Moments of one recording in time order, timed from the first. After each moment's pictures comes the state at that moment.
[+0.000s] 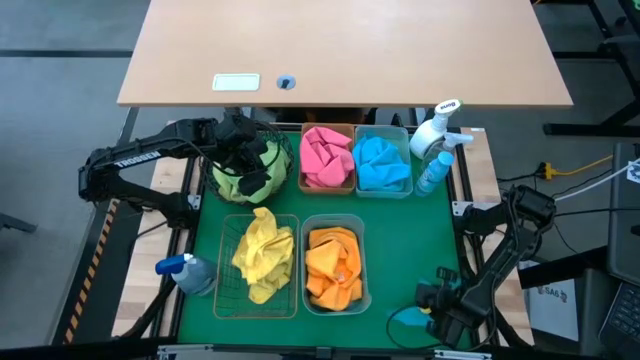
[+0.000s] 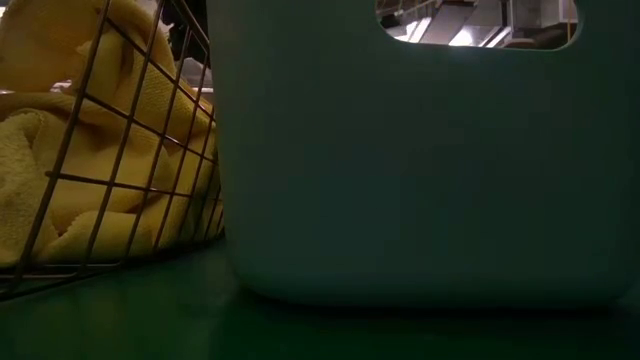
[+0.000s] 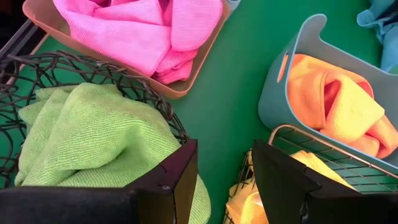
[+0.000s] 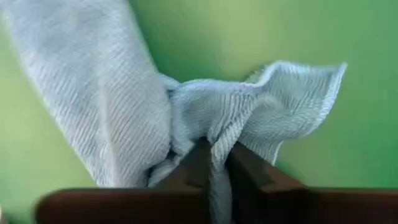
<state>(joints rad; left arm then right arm) 0.33 1.19 1.28 -1.03 0.11 -0.23 1.07 1.70 0.97 -0.84 0.03 1.36</state>
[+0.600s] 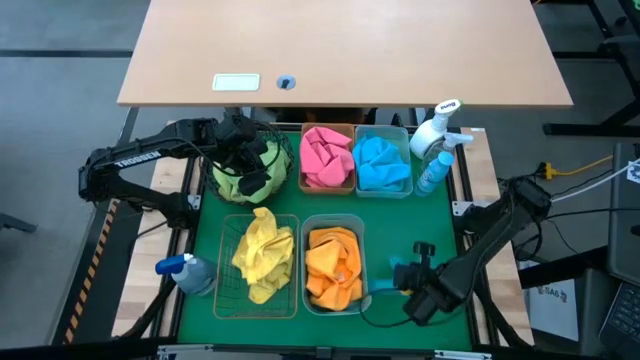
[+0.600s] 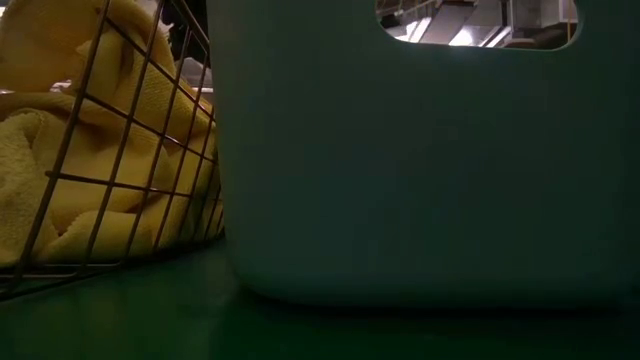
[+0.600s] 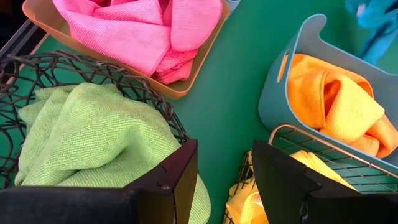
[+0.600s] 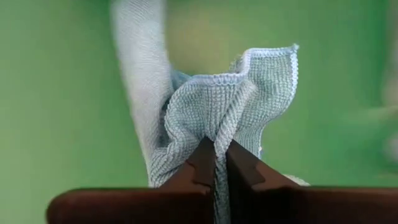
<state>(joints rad) 0.33 1.19 1.28 -1.03 0.11 -0.23 0.83 1.65 1.21 -1.14 0.22 0.96</state>
